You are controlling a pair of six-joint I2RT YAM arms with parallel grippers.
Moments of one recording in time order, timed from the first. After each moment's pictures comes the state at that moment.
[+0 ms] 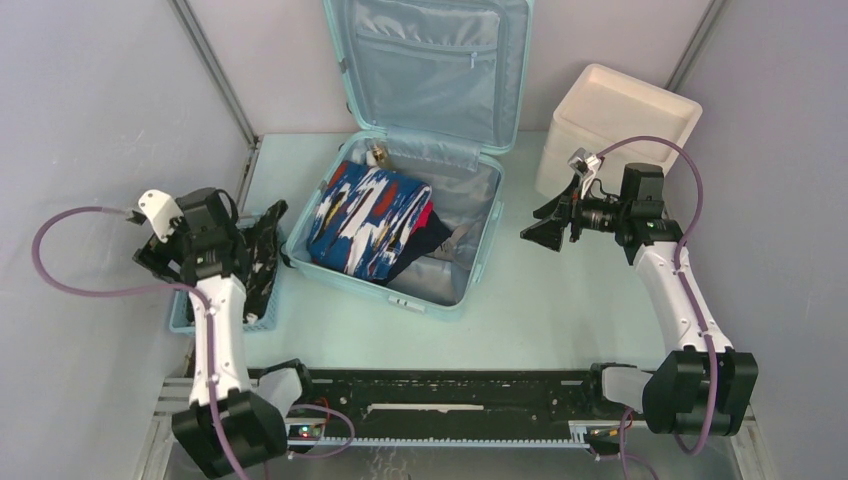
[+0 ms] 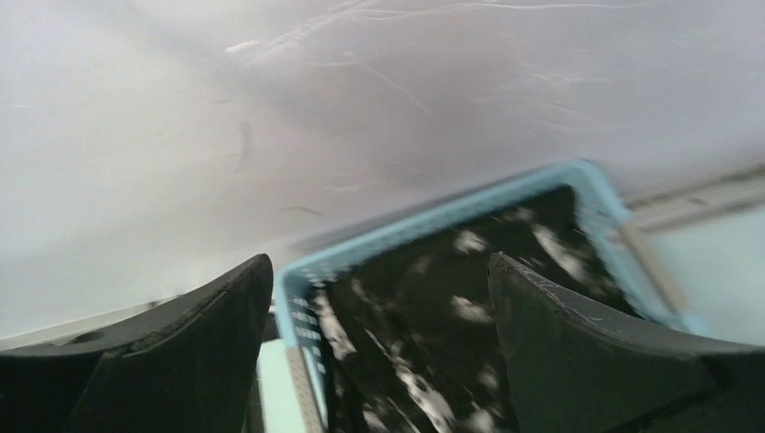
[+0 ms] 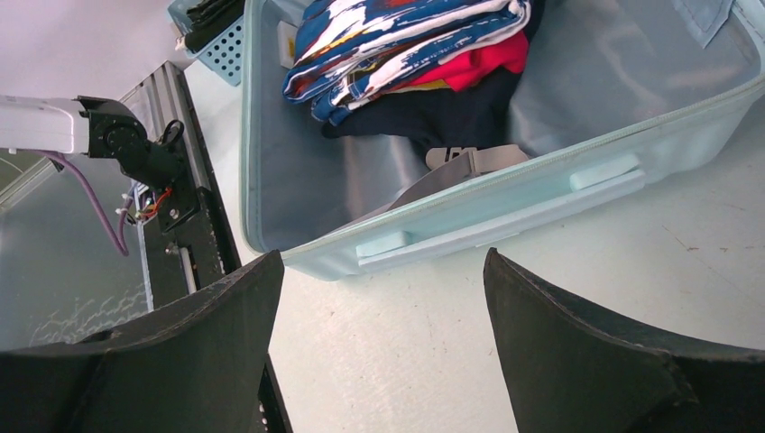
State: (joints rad) left arm 0.33 1.03 0.95 -0.43 -1.01 -0.37; right arm -0.05 1.20 1.01 -0.39 -1.15 -0.17
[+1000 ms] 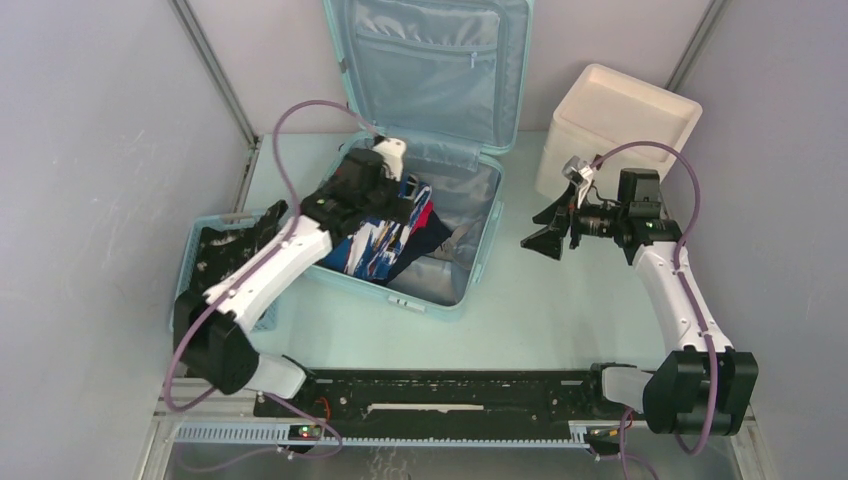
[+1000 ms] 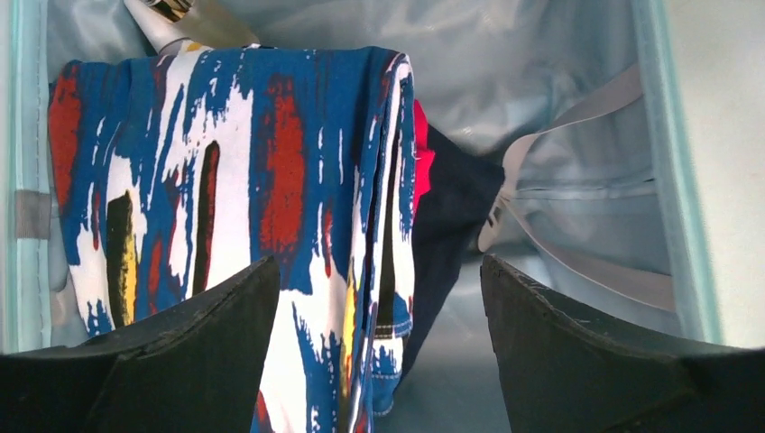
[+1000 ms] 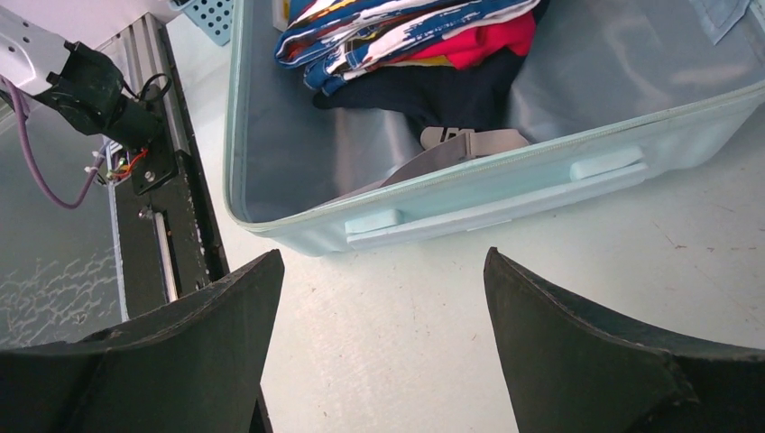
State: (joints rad) left arm -0.50 1.36 1.23 -0.44 -0.04 -0.09; right arm -0.04 1.20 1.01 -0.50 -1.15 -0.35
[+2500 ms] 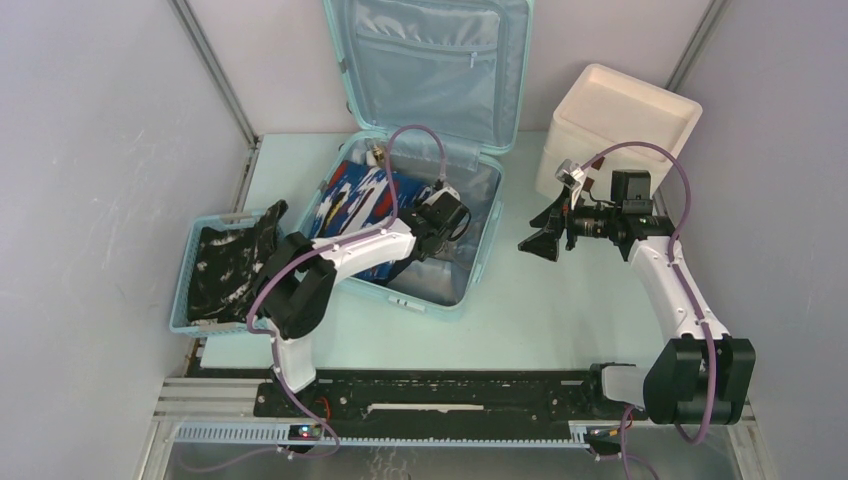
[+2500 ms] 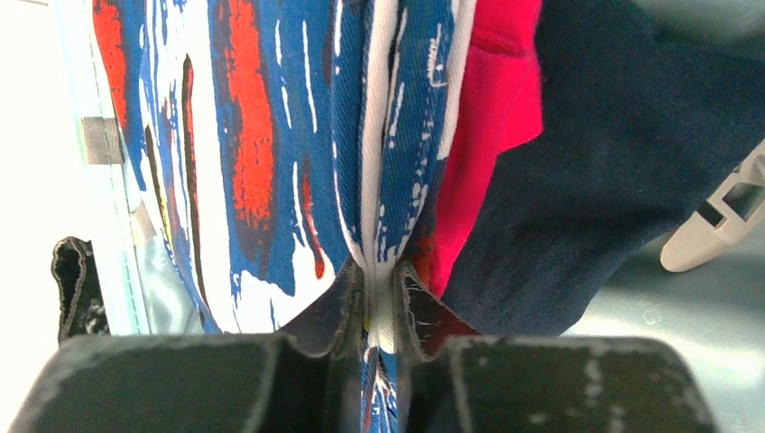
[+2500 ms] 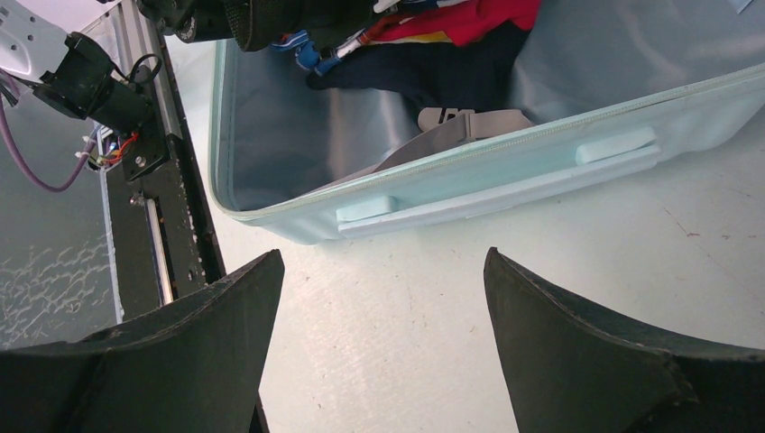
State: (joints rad) left arm -0.80 1.87 1.36 -0.56 -0.79 -0.04; right arm -0.01 1.25 1.01 -0.53 -1.12 -0.40
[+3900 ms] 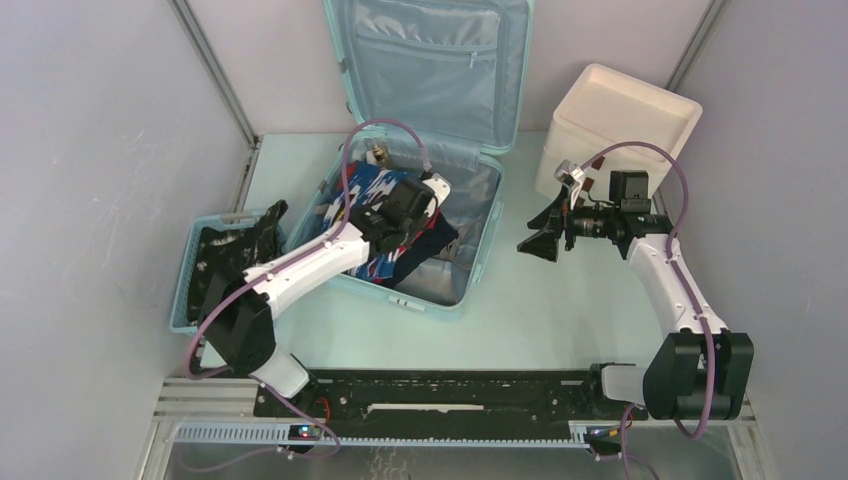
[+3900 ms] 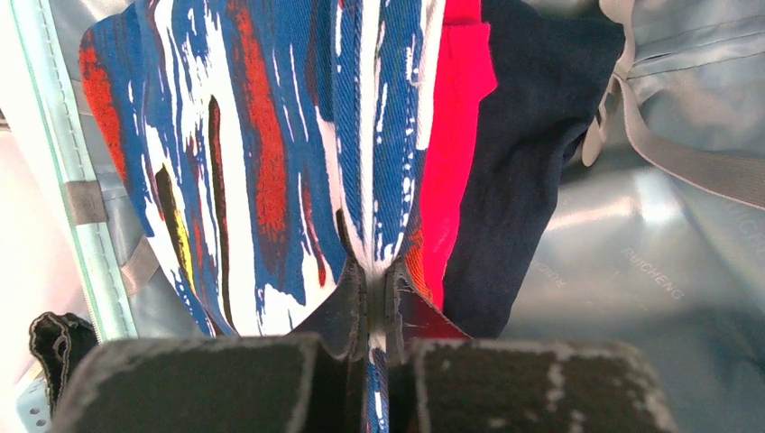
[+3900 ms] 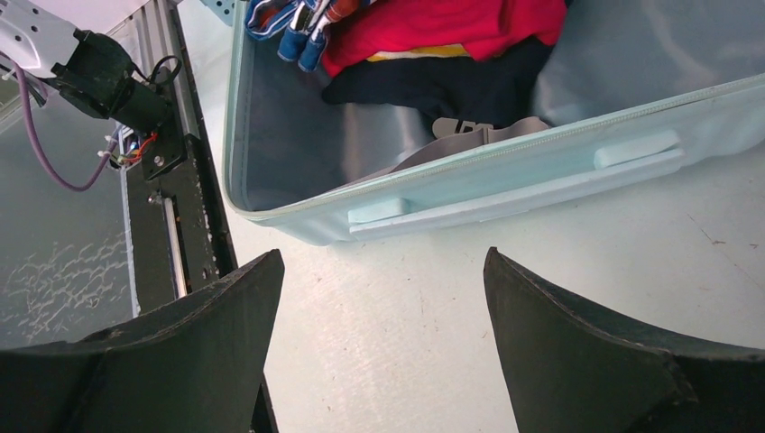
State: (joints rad) left arm -0.75 1.56 1.25 -0.53 -0.42 0.13; right arm -0.01 1.27 1.01 -0.53 -1.16 -0.40
